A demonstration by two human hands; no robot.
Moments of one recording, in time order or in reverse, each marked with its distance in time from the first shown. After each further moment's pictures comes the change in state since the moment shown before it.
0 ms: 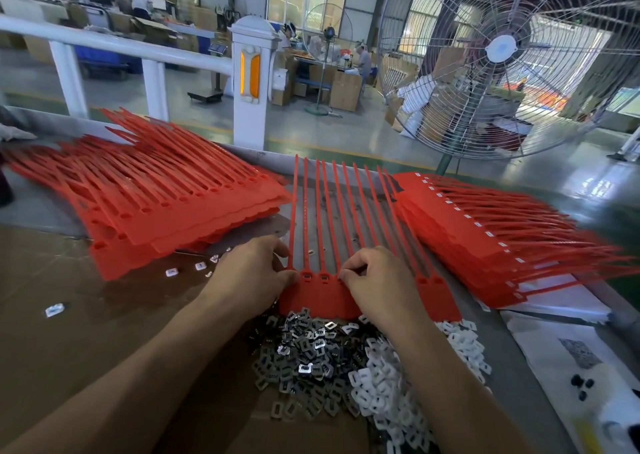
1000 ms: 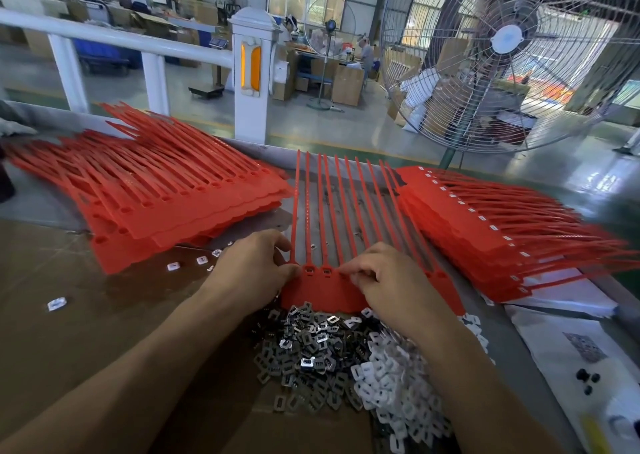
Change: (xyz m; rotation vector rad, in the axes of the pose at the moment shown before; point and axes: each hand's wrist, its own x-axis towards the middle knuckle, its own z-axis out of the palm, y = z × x) left_hand 0.000 -0.001 0.000 -0.019 -0.009 -0.008; right_hand -0.009 0.010 -0.017 -0.037 -0.177 -0.191
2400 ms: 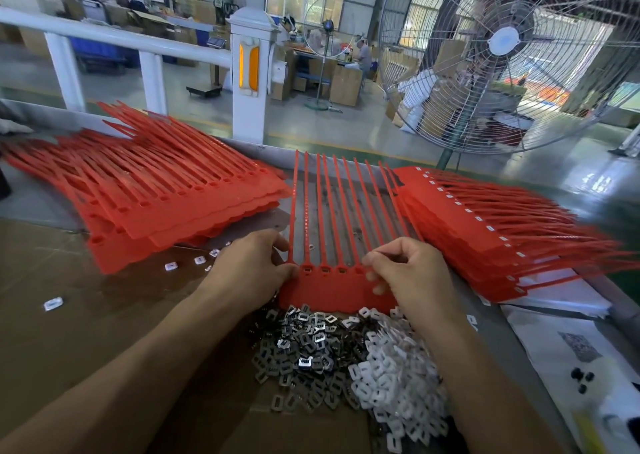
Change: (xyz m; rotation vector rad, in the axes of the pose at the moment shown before) left_hand 0.000 0.001 0.000 -0.011 0.008 0.009; right_hand -0.007 0.007 -0.008 0.547 0.277 0.250
